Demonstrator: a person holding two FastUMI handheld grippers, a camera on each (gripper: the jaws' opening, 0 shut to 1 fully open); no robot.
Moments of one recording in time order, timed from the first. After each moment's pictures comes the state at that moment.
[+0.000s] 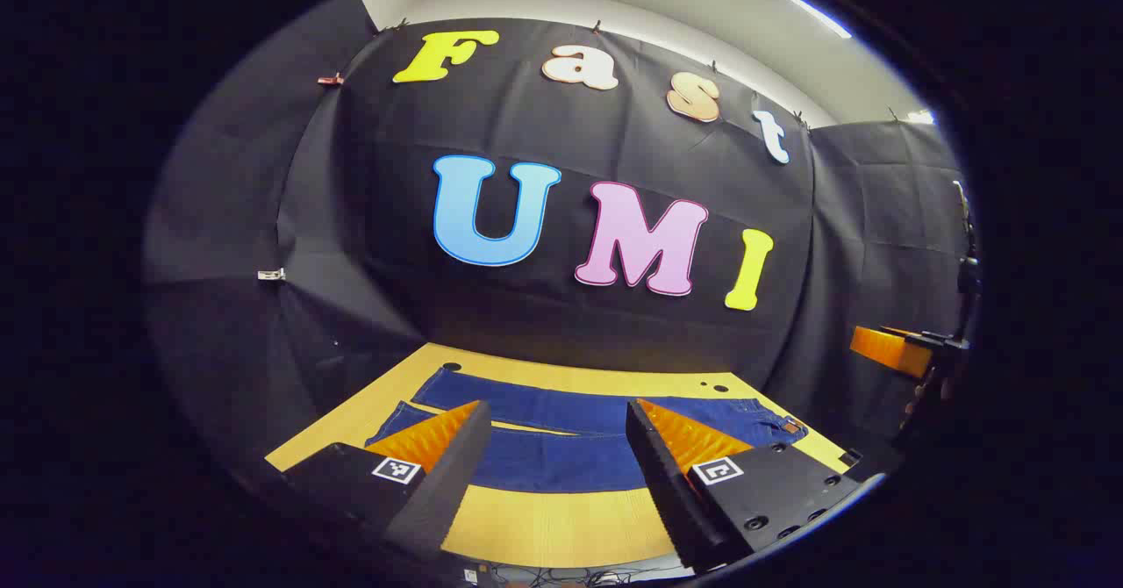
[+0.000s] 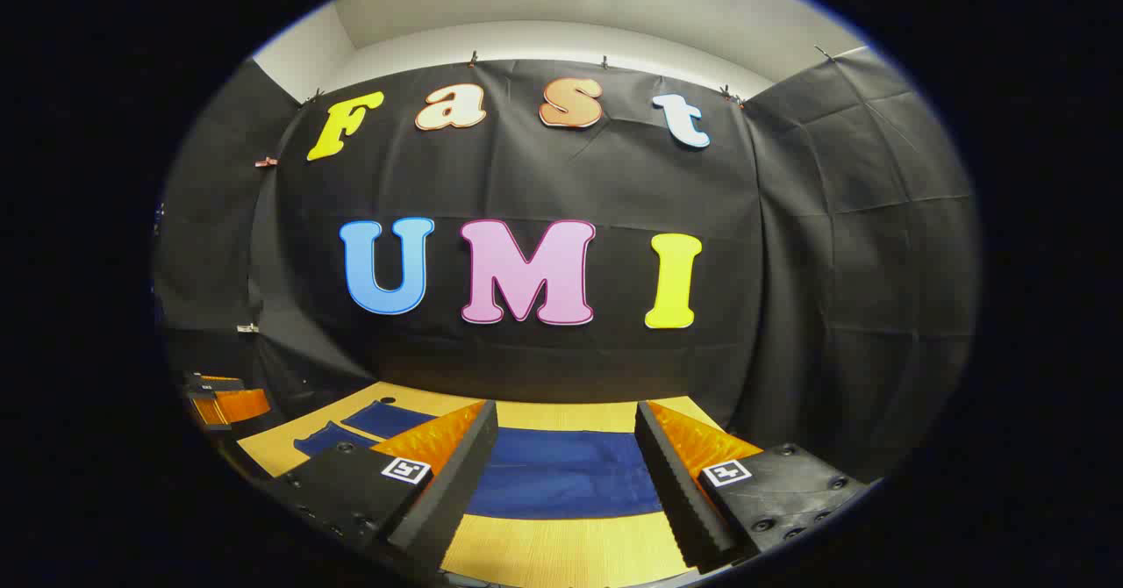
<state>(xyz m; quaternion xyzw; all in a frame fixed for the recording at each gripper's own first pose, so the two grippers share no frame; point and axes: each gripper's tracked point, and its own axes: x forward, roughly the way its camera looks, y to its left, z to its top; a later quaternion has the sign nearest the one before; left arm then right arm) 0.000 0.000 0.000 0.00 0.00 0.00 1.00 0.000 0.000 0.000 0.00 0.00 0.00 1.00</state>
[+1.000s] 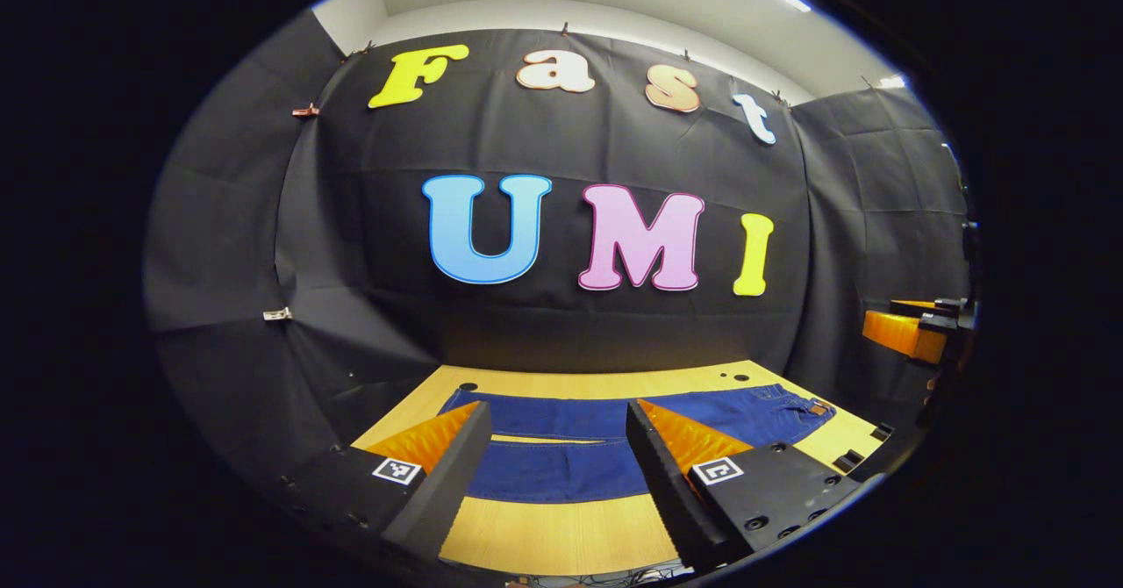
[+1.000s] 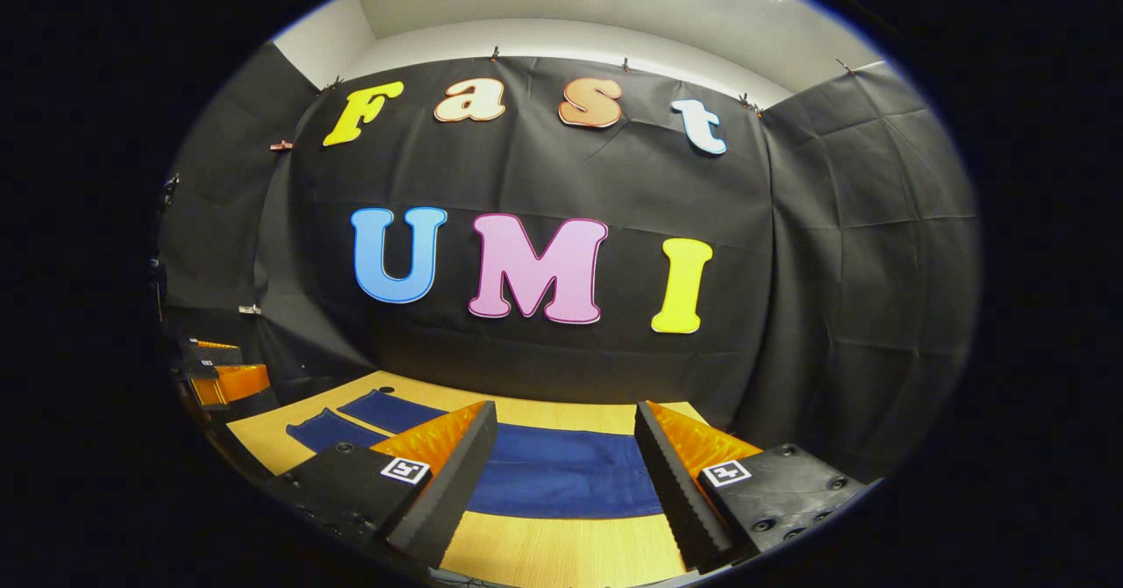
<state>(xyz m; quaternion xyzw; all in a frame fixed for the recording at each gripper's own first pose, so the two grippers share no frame) 0.007 0.000 0.006 0.04 -0.01 0.02 1.00 0.005 0.010 -0.011 -0.03 0.01 0.01 1.00</state>
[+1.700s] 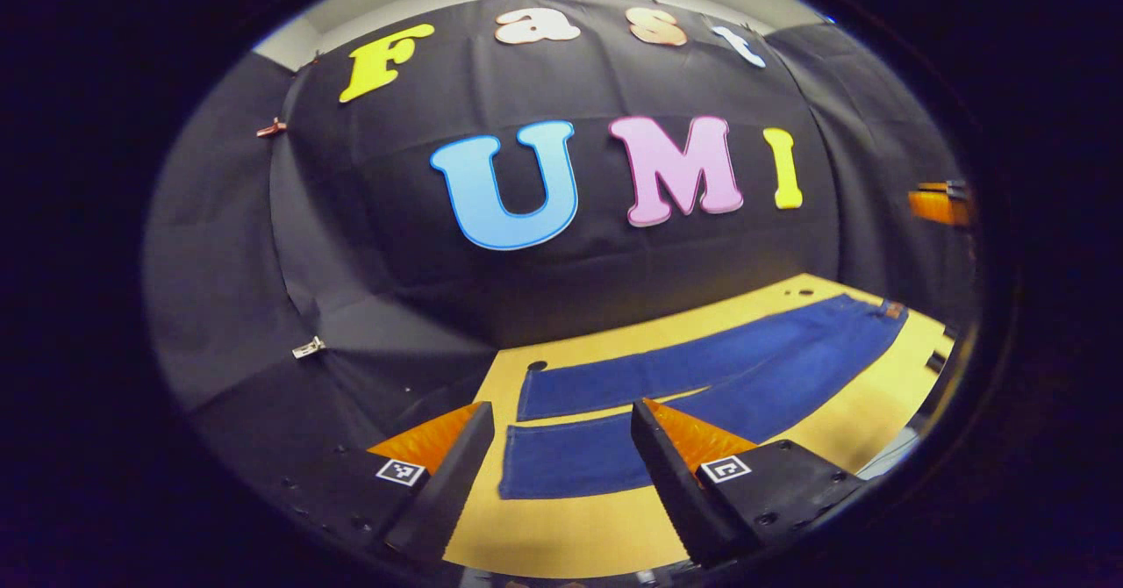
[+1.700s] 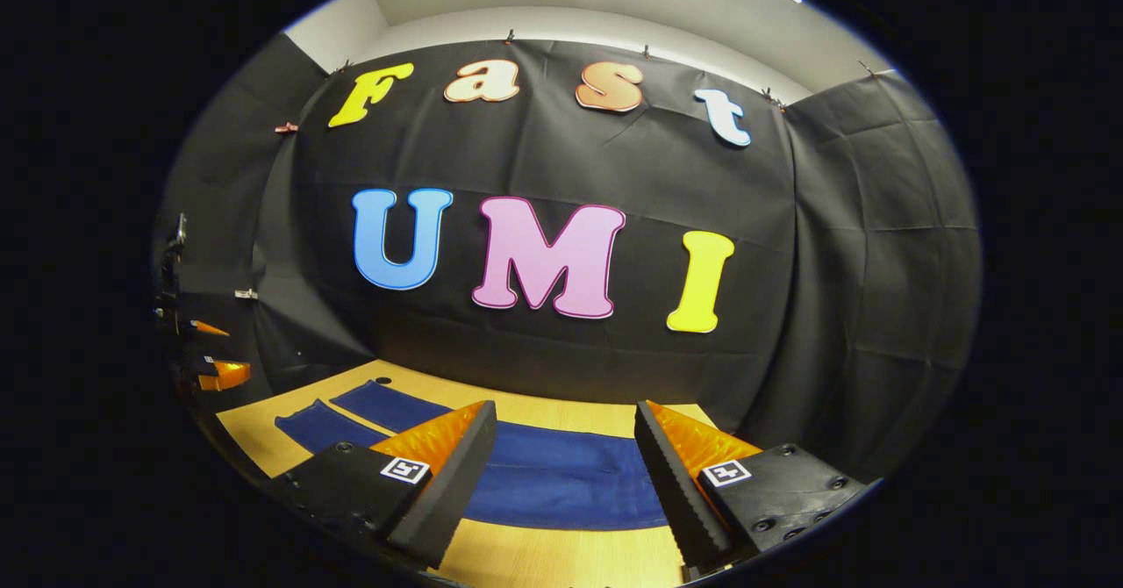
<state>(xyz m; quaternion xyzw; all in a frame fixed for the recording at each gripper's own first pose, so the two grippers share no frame) 0.084 0.173 -0.041 0.23 0.10 0.05 0.97 0.064 0.017 -0.029 -0.05 0.03 0.03 1.00</state>
